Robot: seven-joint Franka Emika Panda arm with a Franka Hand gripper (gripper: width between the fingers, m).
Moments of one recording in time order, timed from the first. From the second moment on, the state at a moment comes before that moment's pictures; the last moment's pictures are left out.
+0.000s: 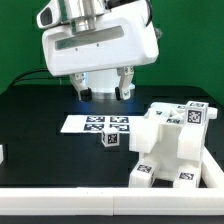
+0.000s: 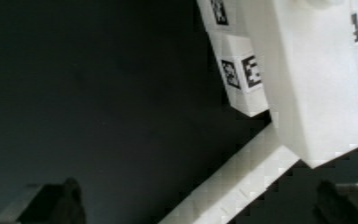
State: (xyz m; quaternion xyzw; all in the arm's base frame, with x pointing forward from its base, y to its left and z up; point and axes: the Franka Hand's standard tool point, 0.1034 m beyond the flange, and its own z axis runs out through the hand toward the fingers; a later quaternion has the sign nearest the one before) arm 0.570 -0.036 0.129 -0.92 0.37 -0.04 0.10
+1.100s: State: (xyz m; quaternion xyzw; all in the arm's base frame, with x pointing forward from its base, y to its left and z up) arm 0.480 -0.060 0.075 -0.80 0.46 0.32 0.22
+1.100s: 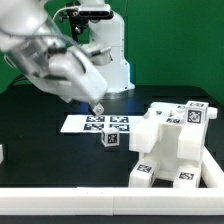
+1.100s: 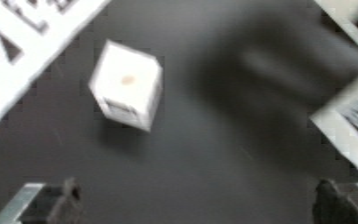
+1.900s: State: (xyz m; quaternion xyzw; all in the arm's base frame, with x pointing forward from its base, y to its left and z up) arm 0.444 -0.053 0.026 -0.68 0.52 0.44 0.27
